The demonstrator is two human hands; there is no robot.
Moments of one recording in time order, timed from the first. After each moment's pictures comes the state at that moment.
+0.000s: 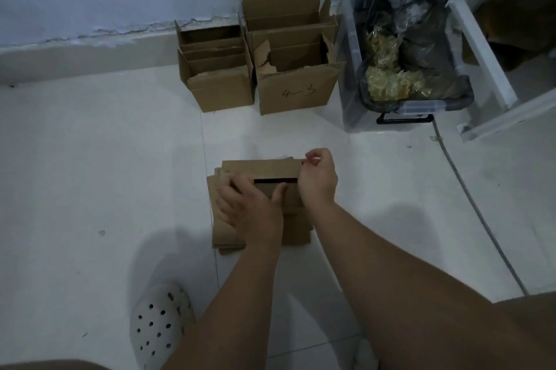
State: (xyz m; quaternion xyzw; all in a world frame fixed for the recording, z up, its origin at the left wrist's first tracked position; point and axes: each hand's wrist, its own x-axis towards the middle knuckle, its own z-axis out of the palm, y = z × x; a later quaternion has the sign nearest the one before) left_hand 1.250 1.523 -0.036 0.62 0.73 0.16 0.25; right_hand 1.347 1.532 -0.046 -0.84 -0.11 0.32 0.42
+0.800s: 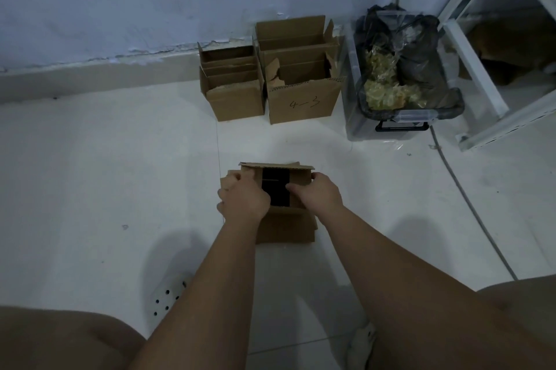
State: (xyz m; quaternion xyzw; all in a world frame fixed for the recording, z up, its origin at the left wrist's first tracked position) left_hand 1.219 1.555 -0.003 0.65 0.68 -0.06 0.32; right_hand 1.344 1.499 -0.022 -0.85 -0.25 0.41 0.22
